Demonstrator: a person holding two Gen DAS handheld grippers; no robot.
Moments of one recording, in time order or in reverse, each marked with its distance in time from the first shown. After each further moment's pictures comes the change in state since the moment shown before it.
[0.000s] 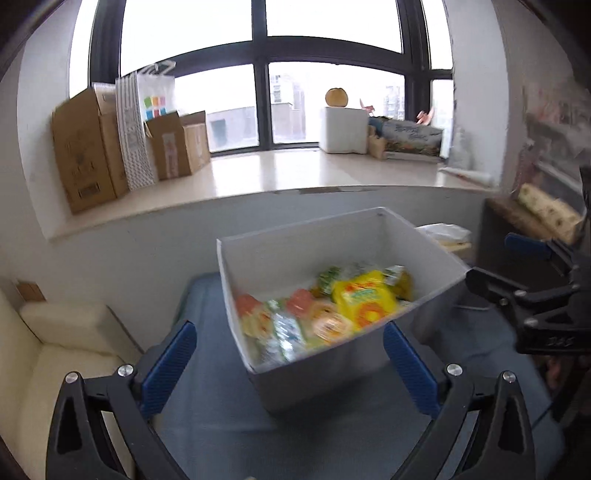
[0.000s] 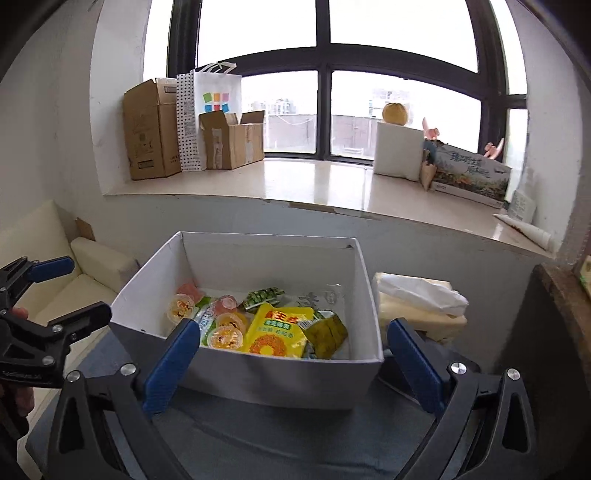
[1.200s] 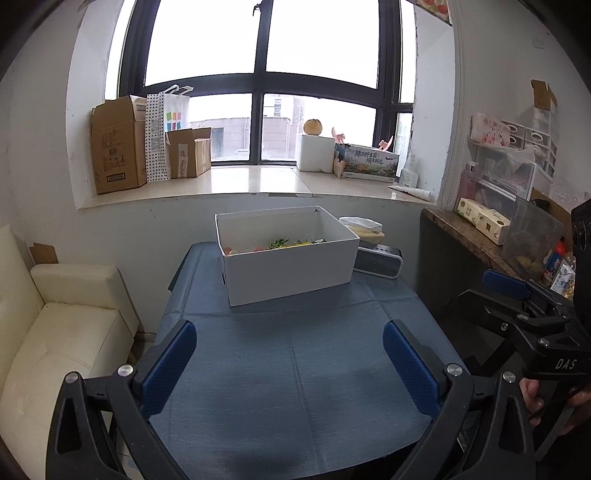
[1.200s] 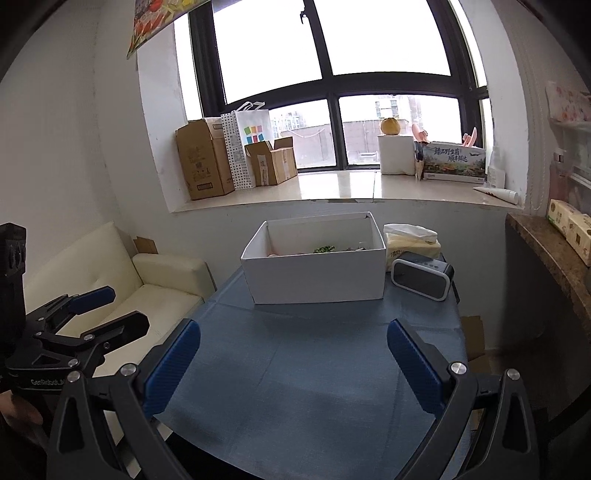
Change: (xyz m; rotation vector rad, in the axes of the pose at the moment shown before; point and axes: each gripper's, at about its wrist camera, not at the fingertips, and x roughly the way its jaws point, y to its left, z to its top) left arm -0.232 -0.070 -0.099 -0.060 -0.062 -0.040; right arm -0.231 0.016 -0.093 0.141 -0.039 0.244
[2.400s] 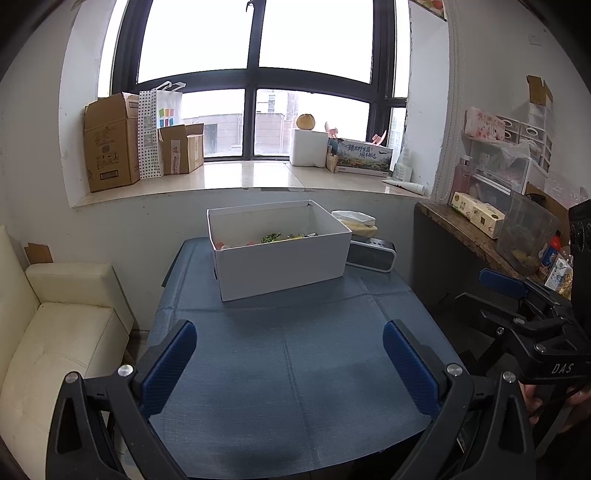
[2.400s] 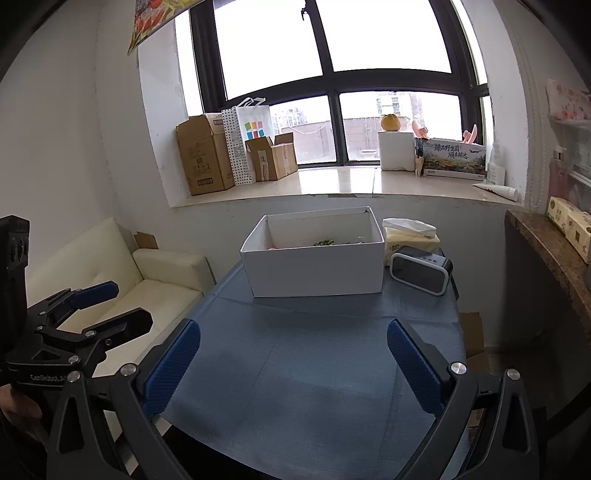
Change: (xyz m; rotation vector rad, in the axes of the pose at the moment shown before) left arm 0.005 -0.005 -0.002 0.008 0.019 -0.024; right arm -0.002 -0.003 -0.005 -0.015 0.013 -0.009
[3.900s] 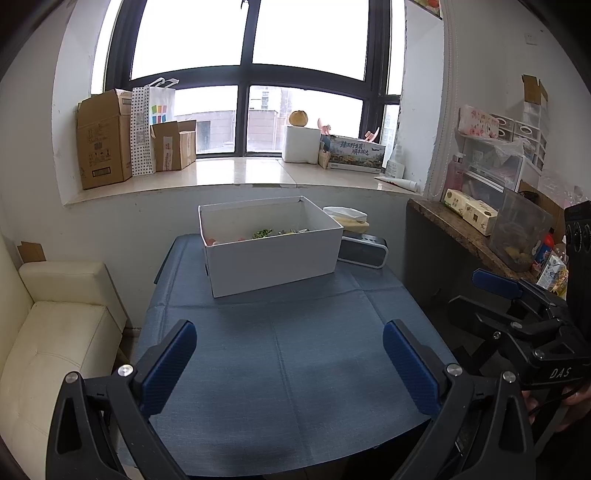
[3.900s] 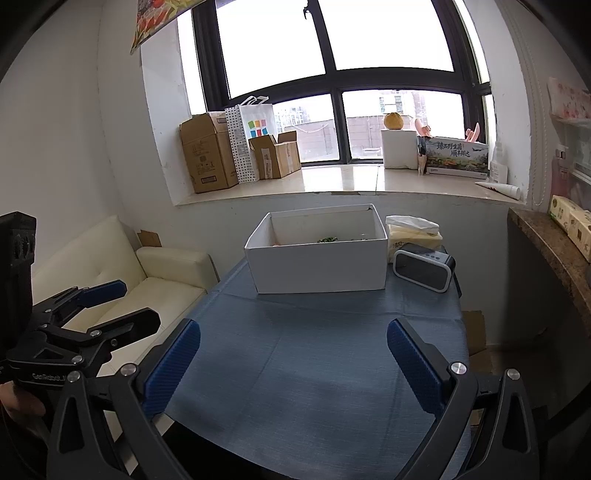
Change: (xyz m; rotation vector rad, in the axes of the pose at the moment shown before) left arm 0.001 -0.001 -0.002 0.004 0.012 -0.030; right arm -0.003 0.001 -0.004 0.000 0.008 0.015
